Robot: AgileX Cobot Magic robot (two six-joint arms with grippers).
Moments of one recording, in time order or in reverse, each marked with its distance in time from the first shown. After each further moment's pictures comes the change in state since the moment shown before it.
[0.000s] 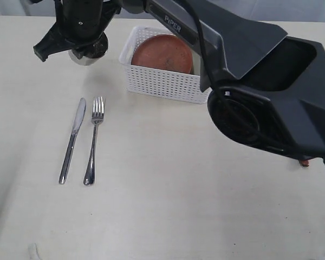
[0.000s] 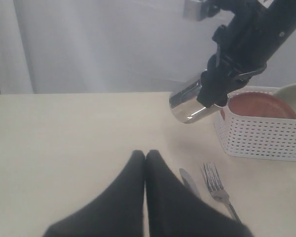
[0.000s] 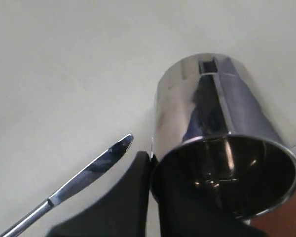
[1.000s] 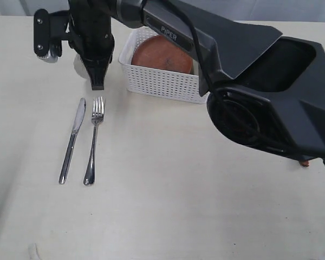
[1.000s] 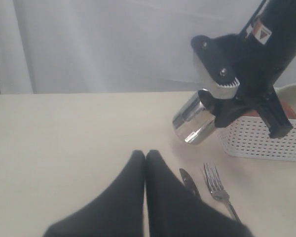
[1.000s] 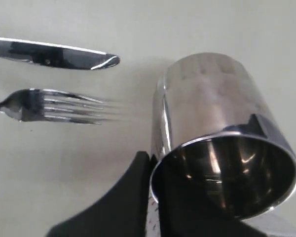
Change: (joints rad) left arm 0.000 0.000 0.000 0.000 0.000 0.000; right arm 0.000 -0.002 0.122 -0.112 -0.002 -0.808
